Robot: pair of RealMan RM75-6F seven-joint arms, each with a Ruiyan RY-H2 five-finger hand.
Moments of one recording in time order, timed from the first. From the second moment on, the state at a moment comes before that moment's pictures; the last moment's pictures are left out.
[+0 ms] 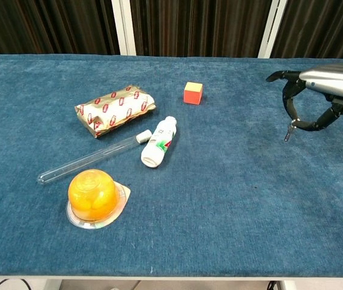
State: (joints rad) left arm -0.14 -1.13 -0.12 -1.65 1.26 1.36 0.04; right arm 0.67 -1.37 0.05 -1.31 -1.48 0.90 0.05
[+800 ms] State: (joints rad) left arm -0.15 -1.13 -0.11 -1.66 1.26 1.35 0.05; right arm 0.88 -1.05 0.33 -1.66 -1.26 0.78 0.00
